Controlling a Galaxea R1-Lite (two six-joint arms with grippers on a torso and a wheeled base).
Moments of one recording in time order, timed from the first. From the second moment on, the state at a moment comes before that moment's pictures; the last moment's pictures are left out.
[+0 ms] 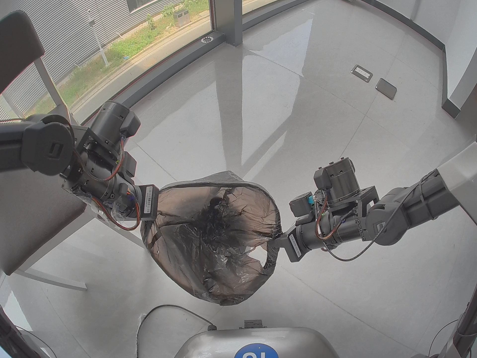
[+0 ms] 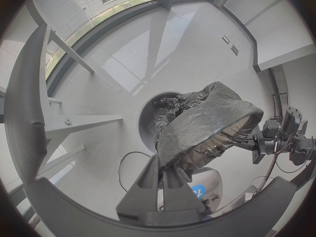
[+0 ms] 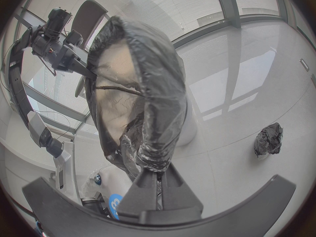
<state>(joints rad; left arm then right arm) -0.39 1.75 -1.38 0.62 0.01 -0.33 0.56 2.06 -1.12 -0.20 0.35 -0.05</state>
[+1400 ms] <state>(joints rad) -0.26 1.96 -1.59 0.63 0.05 -0.27 0.53 2.23 -1.37 -0.14 0.35 -0.04</state>
